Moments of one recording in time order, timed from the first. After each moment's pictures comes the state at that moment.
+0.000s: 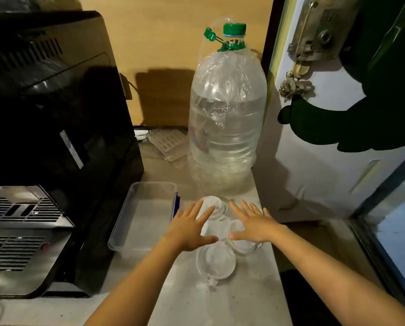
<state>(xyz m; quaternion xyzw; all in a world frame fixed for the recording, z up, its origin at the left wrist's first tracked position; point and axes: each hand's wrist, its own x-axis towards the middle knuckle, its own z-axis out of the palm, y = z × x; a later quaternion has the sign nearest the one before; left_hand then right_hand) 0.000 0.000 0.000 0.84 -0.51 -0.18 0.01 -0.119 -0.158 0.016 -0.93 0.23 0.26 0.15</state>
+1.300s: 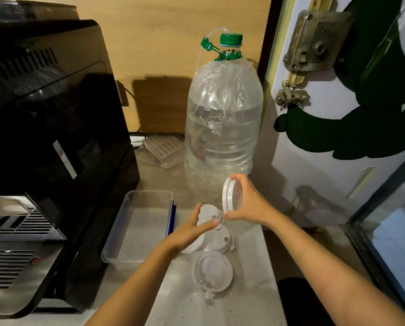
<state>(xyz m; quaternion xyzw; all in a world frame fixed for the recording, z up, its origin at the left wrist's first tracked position) -0.001 -0.009 0.020 0.70 -0.32 -0.44 0.47 -0.100 -0.165 0.073 -0.89 0.21 -0.06 0.40</state>
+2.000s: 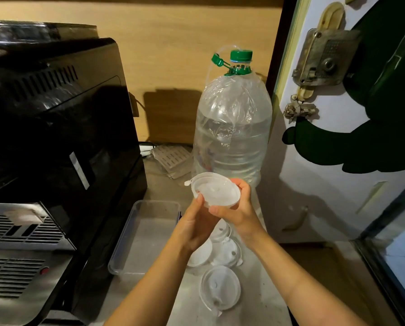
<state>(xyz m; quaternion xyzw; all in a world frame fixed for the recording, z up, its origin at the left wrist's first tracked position) 0.001 -0.021 0.068 0.36 -0.28 -0.45 0.77 -0.077 -0.108 0.086 -0.66 0.13 -0.25 0.70</state>
